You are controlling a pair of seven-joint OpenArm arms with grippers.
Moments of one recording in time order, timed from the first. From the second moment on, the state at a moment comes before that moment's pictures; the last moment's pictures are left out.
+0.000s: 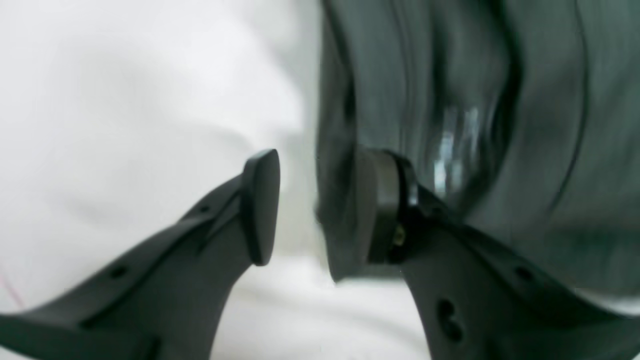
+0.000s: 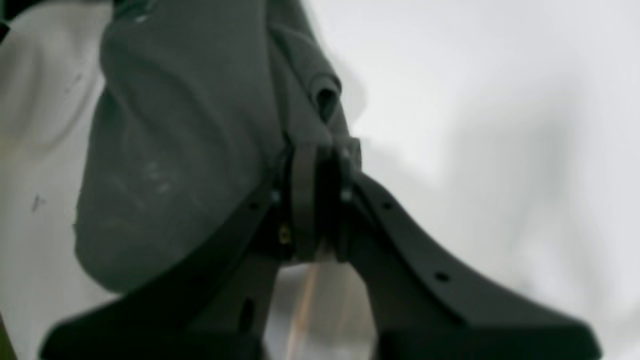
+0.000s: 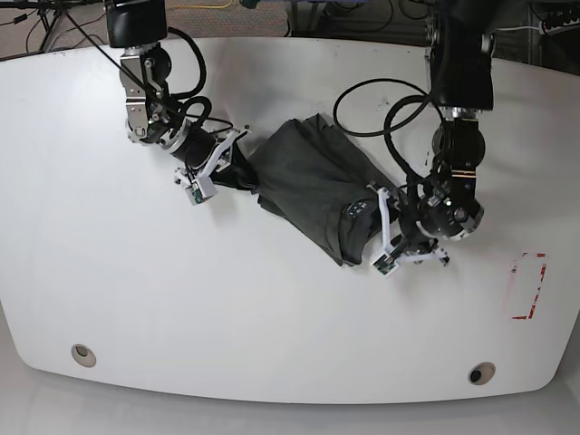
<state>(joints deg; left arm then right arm) -16.2 -7.0 3.1 83.2 -0.9 -42.0 55.6 -5.2 13.2 -2.7 78.0 25.3 38.8 -20.8</state>
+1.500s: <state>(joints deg) 5.2 -2.6 -0.8 96.3 -1.3 -42.1 56.4 5.3 3.8 -0.3 69.9 23.4 33.9 -25.0</state>
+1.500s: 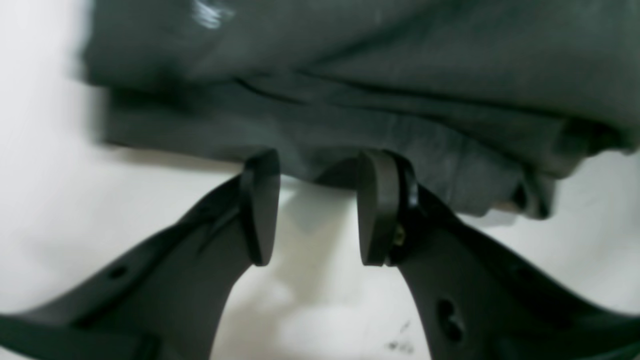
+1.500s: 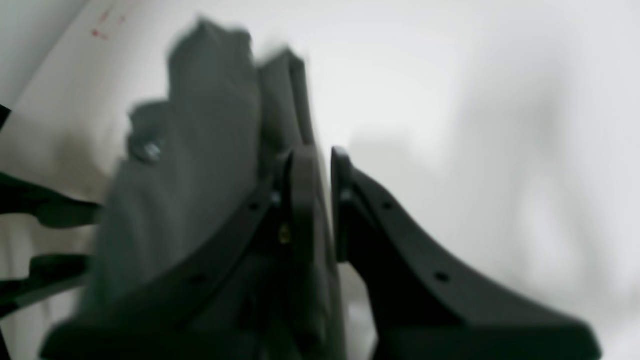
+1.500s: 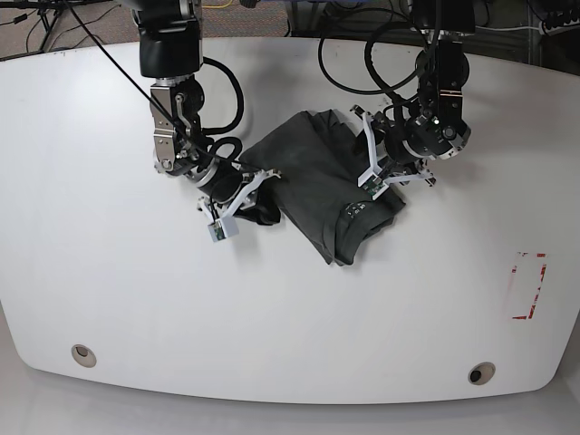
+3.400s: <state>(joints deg) -0.2 2.0 14.5 107.5 -1.2 -21.9 42.7 -8.1 6.0 18.7 109.0 19.0 34.1 -40.4</state>
